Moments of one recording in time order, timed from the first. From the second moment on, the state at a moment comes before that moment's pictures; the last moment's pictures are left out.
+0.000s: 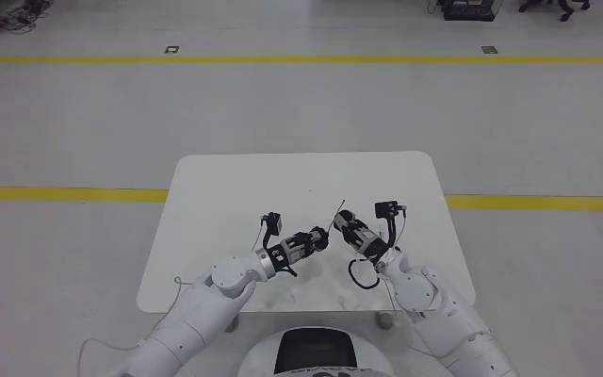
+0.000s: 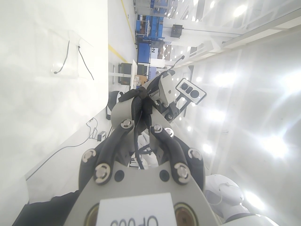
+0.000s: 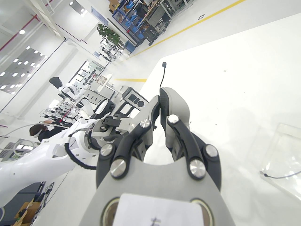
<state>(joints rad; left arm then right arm) 1.31 -1.22 -0.84 -1.25 -0.51 -0.28 -0.56 -1.55 -1.20 1.10 -1.53 -0.52 -0.31 0.11</state>
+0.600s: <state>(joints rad) 1.31 -1.21 -0.85 -1.25 -0.51 -0.28 -0.56 -1.55 -1.20 1.11 -1.53 -0.54 -0.29 0.12</state>
